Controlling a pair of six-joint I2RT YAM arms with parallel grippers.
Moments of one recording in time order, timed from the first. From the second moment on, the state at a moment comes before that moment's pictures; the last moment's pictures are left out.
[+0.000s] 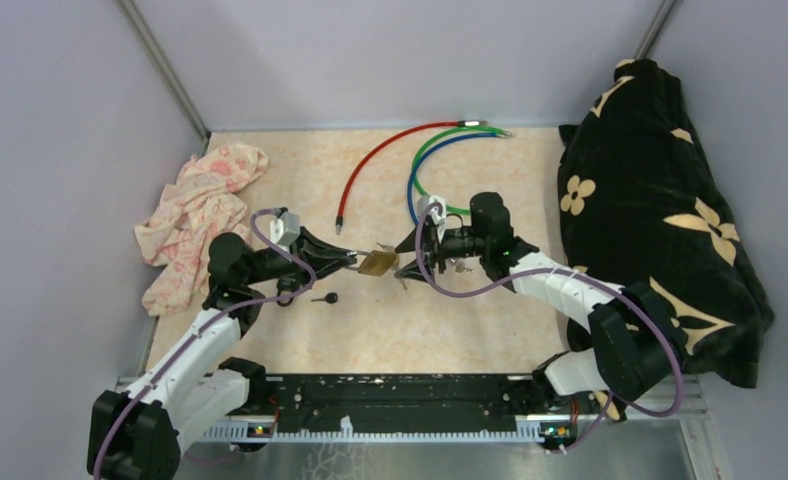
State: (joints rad) left arm -0.30 0.90 0.44 0.65 1.04 -0.26; right arm 0.55 1.35 0.72 0.36 -1.01 -0.15
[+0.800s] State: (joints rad) left arm -0.31 0.91 0.45 0.65 1.04 -0.26; right arm 0.58 1.41 0.75 0.37 -1.06 -0.11
